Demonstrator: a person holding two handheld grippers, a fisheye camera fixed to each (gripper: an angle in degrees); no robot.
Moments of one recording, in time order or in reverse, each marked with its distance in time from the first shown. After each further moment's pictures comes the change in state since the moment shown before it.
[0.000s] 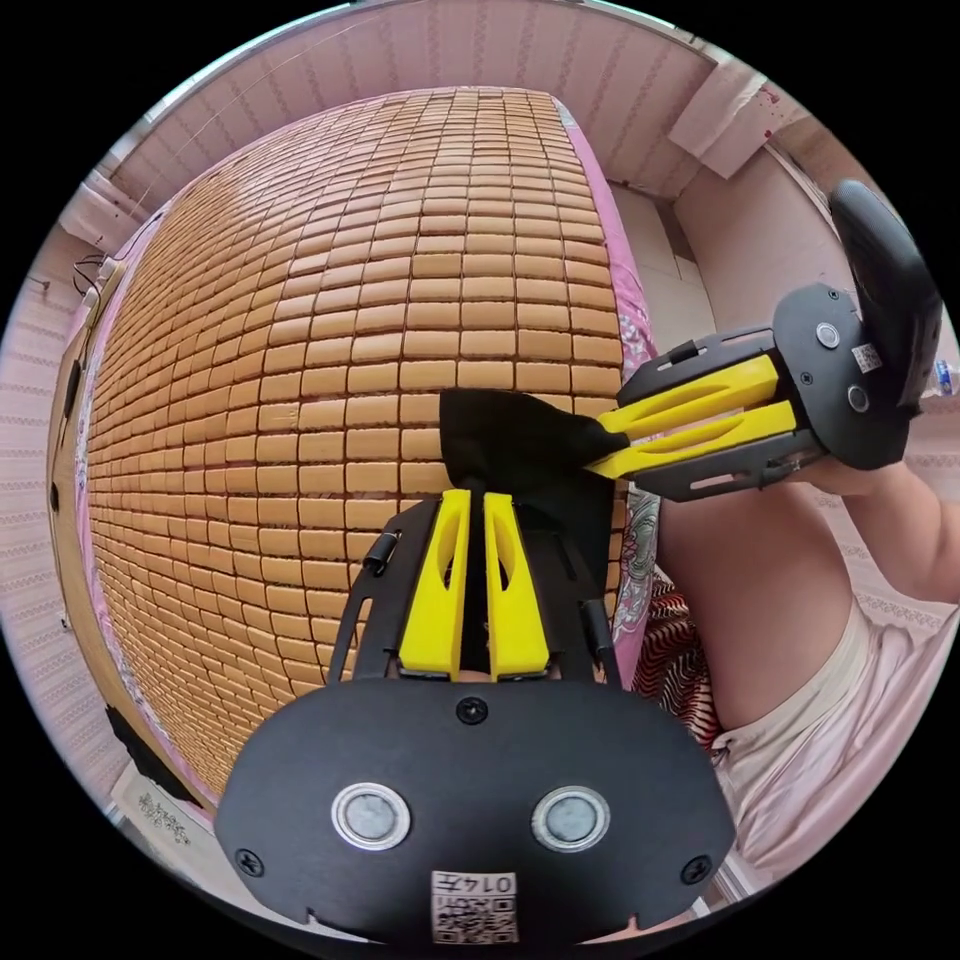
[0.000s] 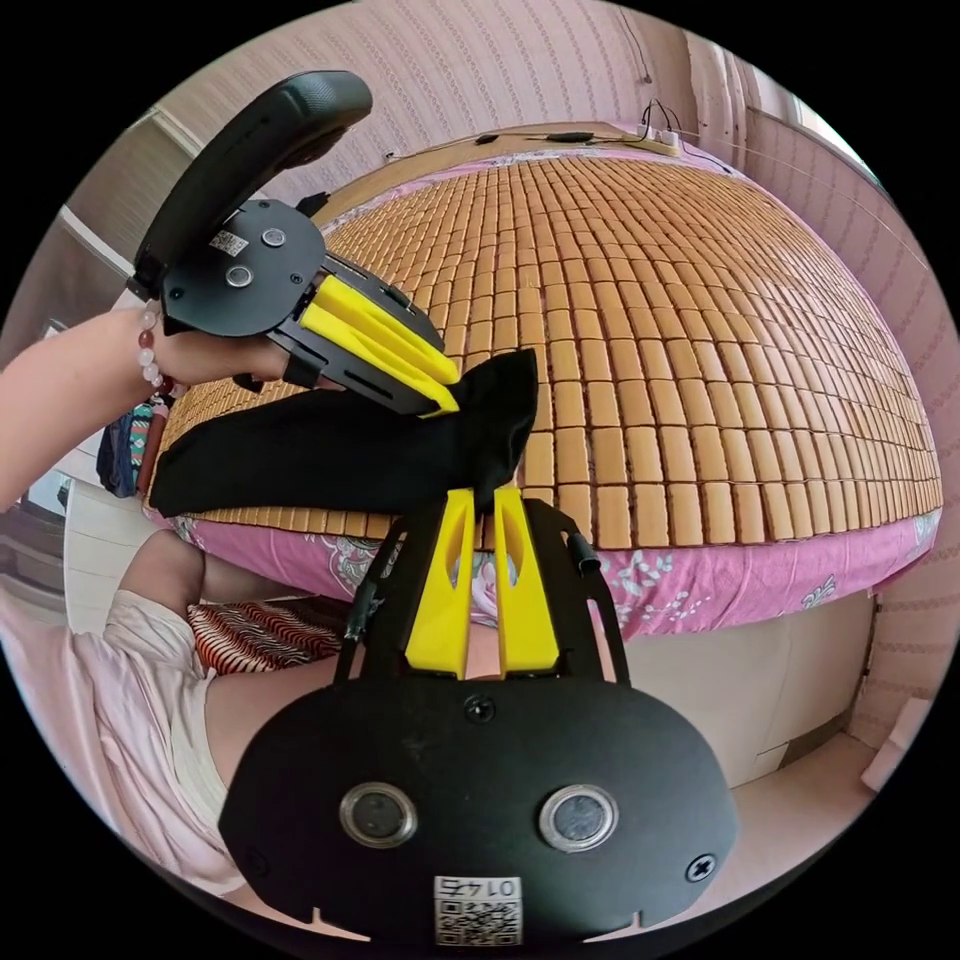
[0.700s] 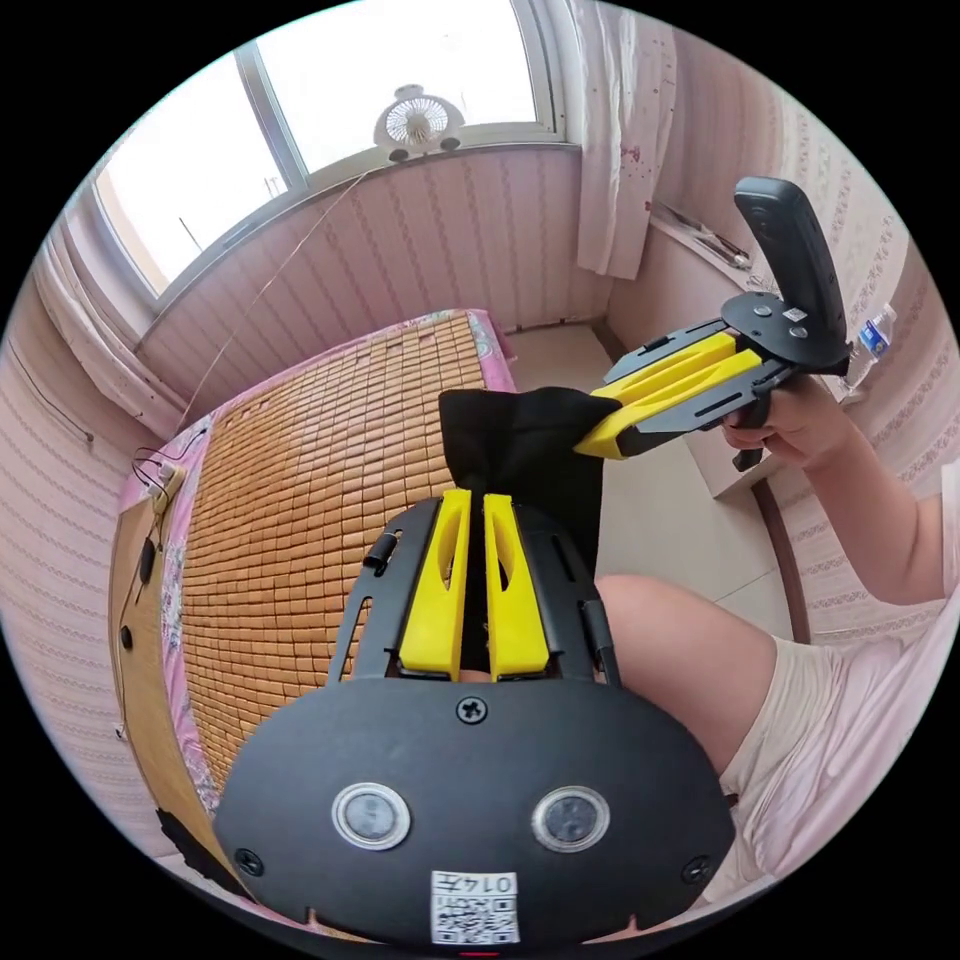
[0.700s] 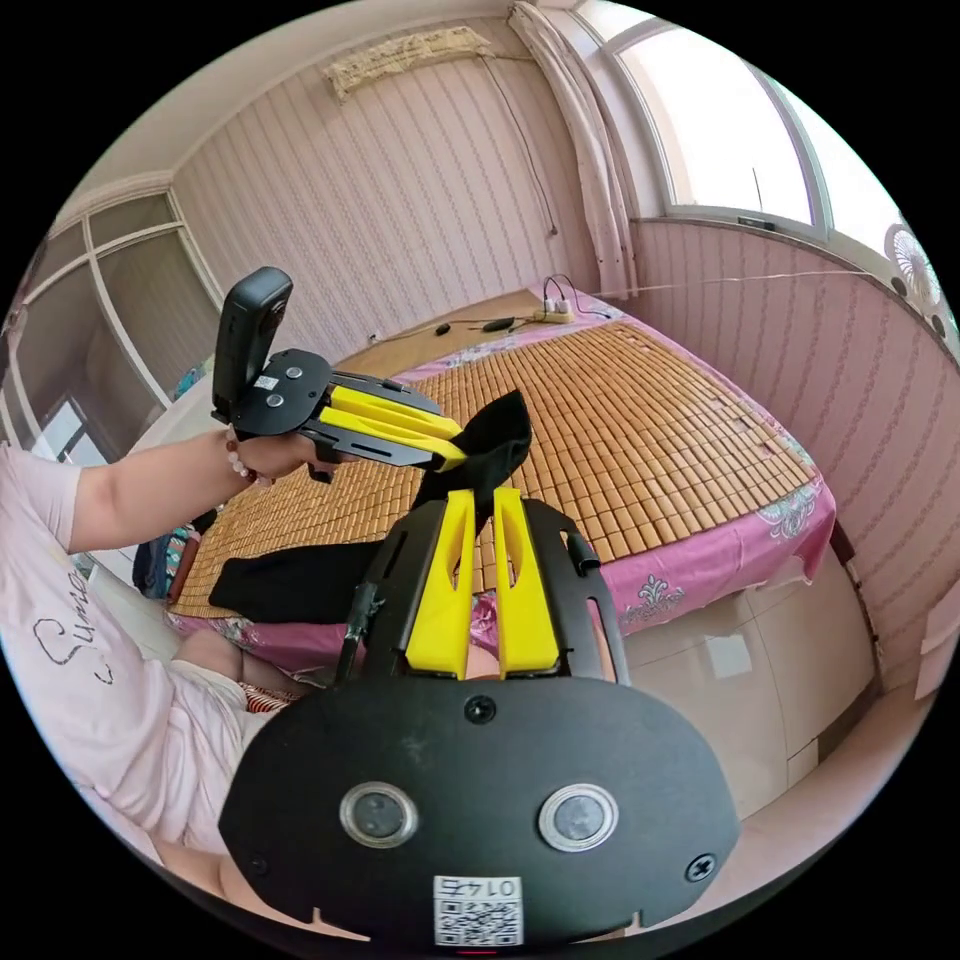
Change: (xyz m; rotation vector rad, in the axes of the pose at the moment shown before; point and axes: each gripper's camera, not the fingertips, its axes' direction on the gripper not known) left arm 0.086 0.076 -0.194 0.472 -0.149 0.175; right arm -0.006 0.083 -0.219 0.513 0.005 0.070
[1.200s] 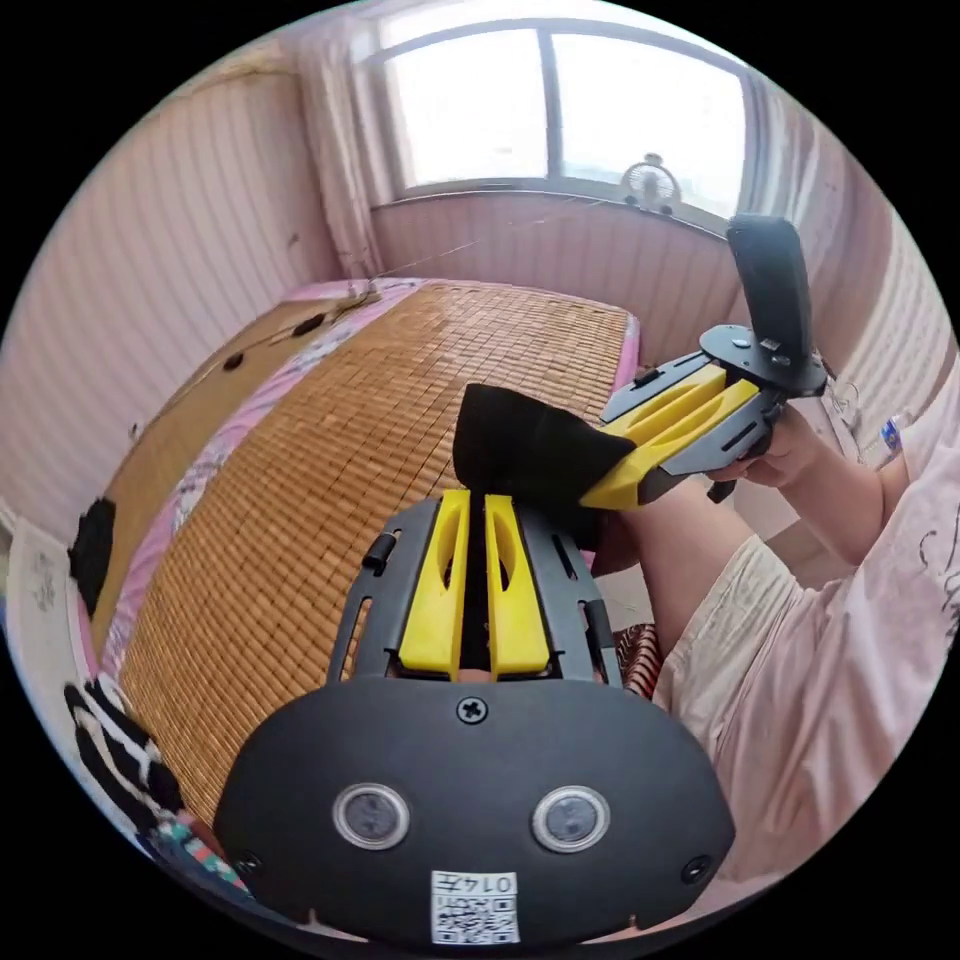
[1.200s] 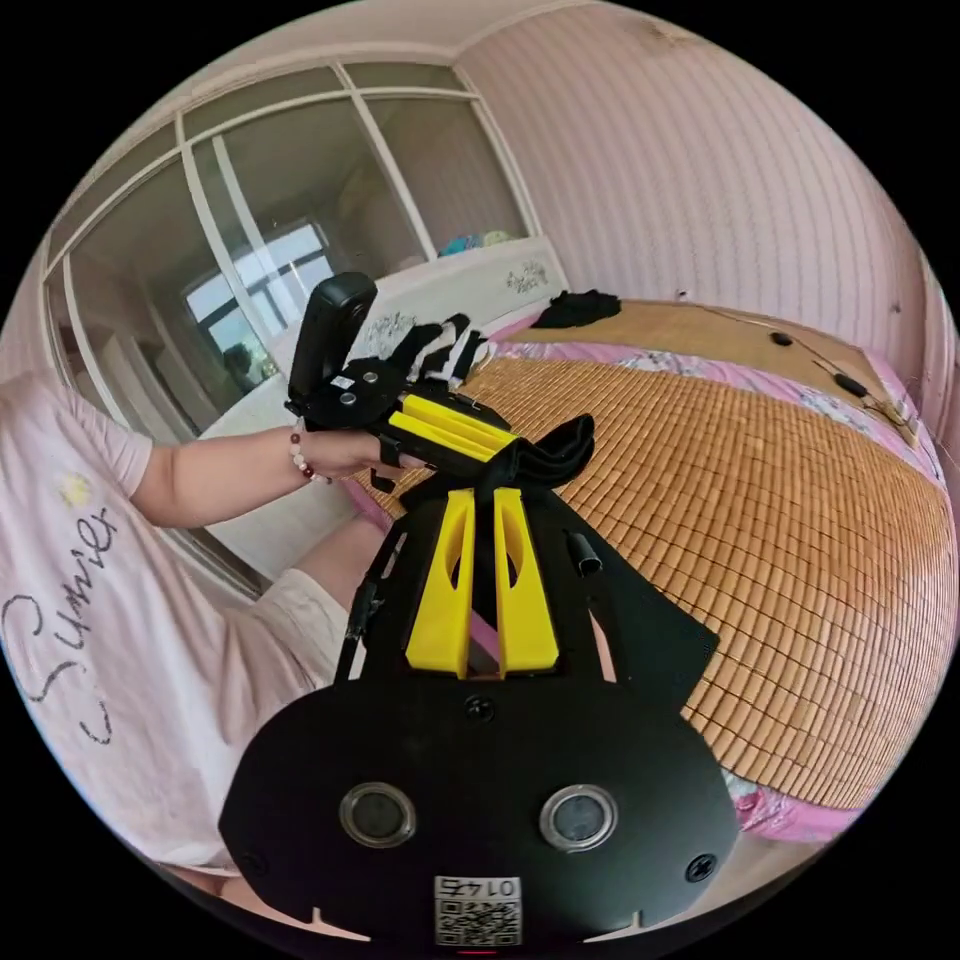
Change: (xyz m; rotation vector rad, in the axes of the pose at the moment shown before) left arm 0.060 0.474 -0.216 -0.044 -0.208 -0.756; right arm -0.397 0.007 0.196 -0.340 -0.557 -0.590
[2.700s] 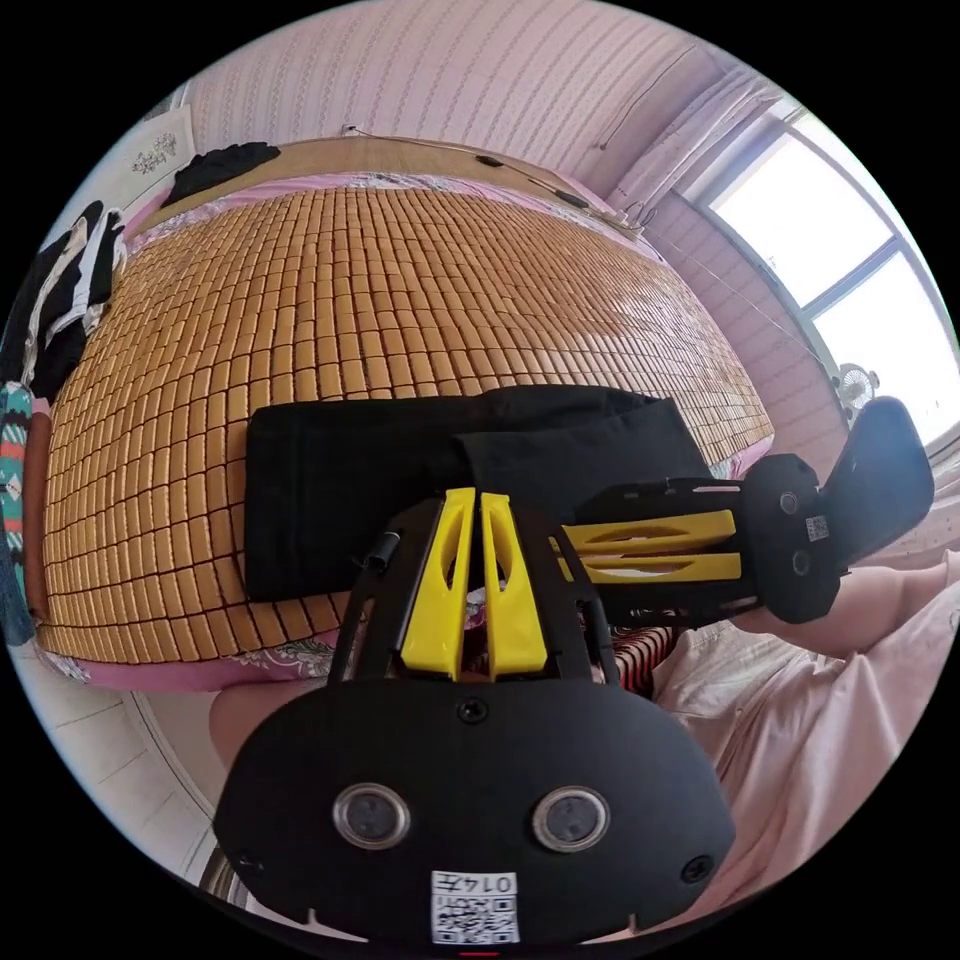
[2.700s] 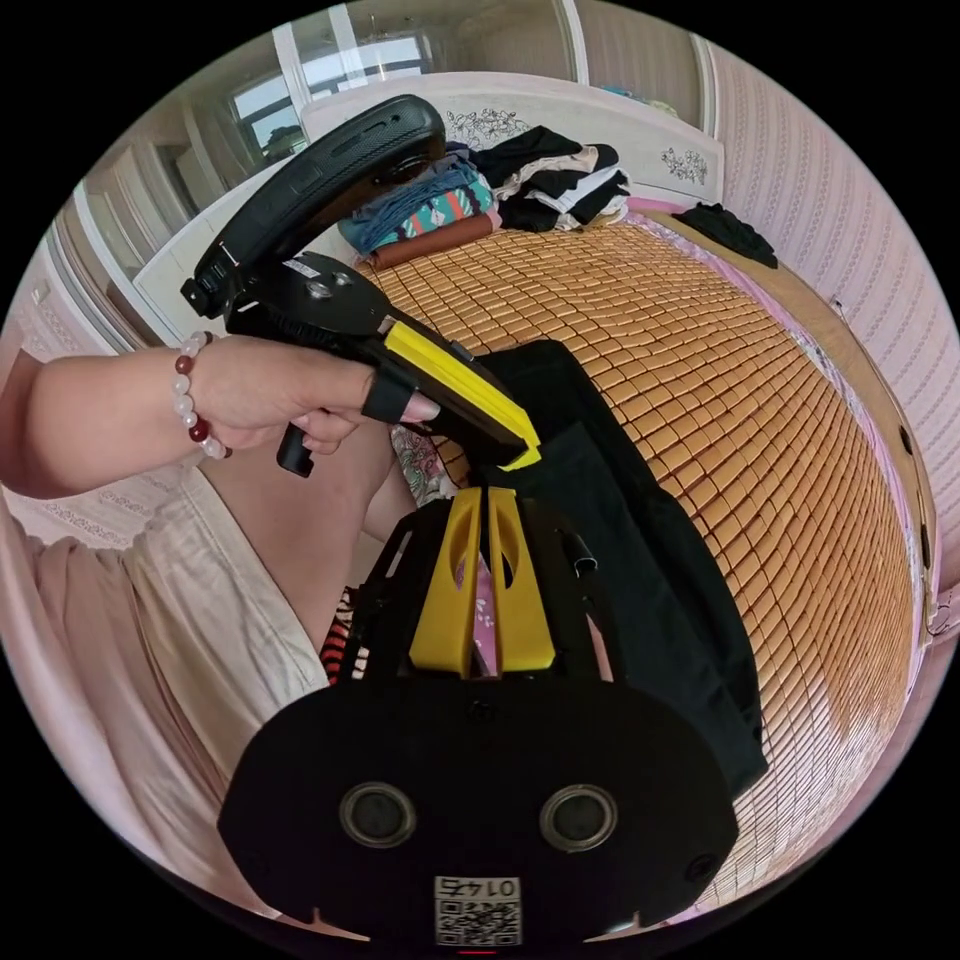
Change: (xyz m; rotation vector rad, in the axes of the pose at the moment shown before) left arm -0.193 0.301 -0.020 -0.113 0.059 -0.673; right arm -0.133 -0.163 0.336 -0.389 0.073 -0.312
